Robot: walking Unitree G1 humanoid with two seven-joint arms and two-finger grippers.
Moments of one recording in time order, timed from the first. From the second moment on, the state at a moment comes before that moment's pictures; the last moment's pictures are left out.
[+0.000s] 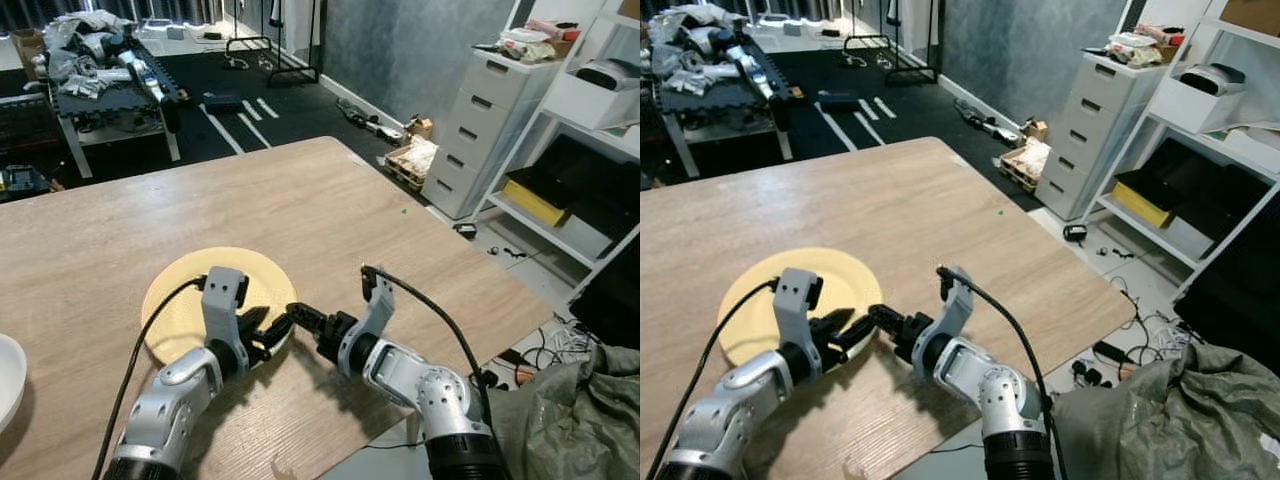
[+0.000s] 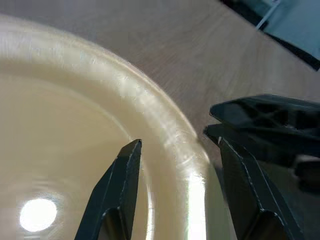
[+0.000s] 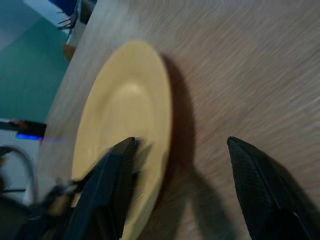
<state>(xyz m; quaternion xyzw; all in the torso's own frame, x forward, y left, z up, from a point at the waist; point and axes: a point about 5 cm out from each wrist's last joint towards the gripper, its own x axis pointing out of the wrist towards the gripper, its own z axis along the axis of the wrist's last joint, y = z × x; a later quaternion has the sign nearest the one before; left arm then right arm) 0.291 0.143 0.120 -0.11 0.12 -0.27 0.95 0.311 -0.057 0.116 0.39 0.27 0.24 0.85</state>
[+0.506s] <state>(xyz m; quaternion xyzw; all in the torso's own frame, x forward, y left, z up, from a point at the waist) 0.280 0.252 0.162 0.03 0.09 -0.09 0.99 0.322 -0.070 0.119 0.39 0.24 0.21 0.86</state>
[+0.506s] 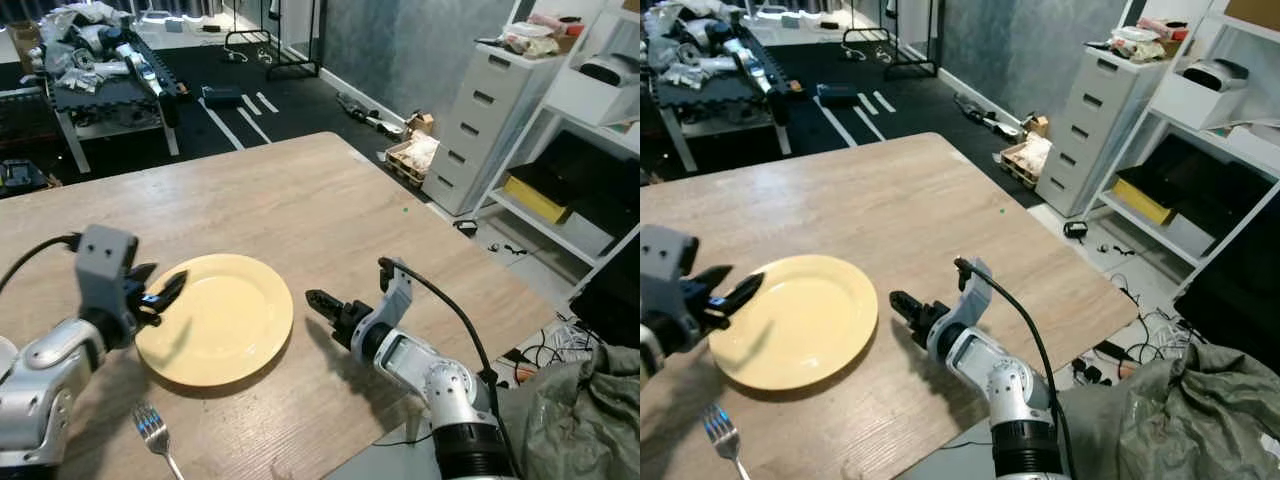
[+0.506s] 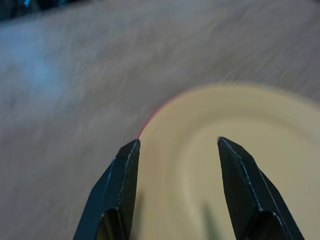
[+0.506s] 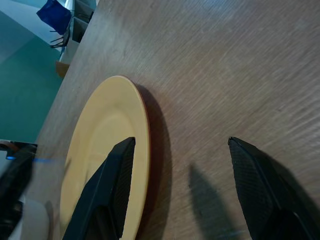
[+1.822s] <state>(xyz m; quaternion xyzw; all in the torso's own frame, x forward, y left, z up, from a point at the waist) 0.294 0.168 0.090 0.00 0.14 -0.13 0.98 0.303 -0.044 0.162 0.38 0.20 0.37 0.83</state>
